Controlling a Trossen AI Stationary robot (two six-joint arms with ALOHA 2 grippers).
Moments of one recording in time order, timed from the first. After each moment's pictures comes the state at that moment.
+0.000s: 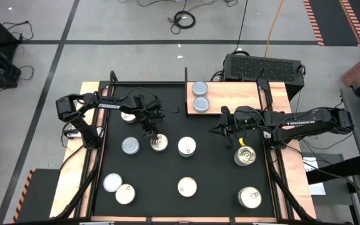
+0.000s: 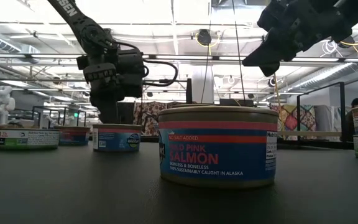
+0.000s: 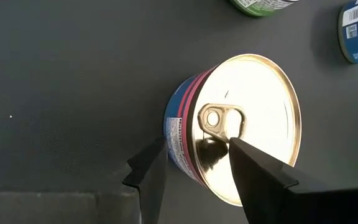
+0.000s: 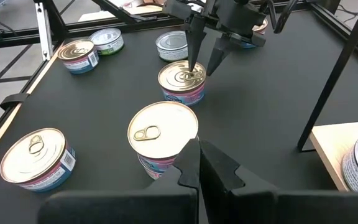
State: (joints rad) left arm 0.41 1.63 0.86 -0.50 0.59 0.14; right arm -0.11 1.01 0.55 0.03 -0.14 0.08
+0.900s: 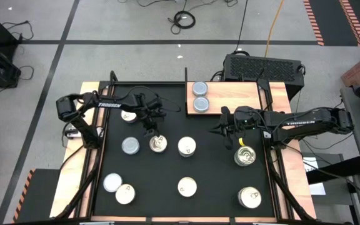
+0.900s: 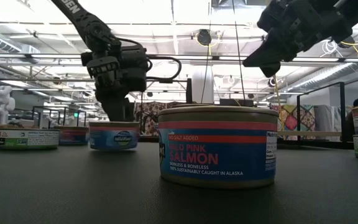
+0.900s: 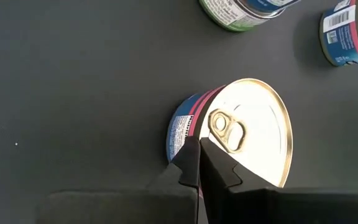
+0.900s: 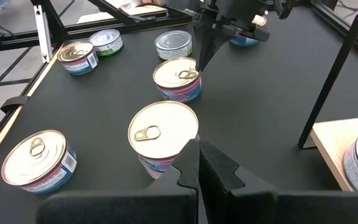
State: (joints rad) left arm 0.41 1.64 0.91 -0.55 0.61 0.19; right arm -0.11 1.01 0.55 0.02 -0.14 0.11
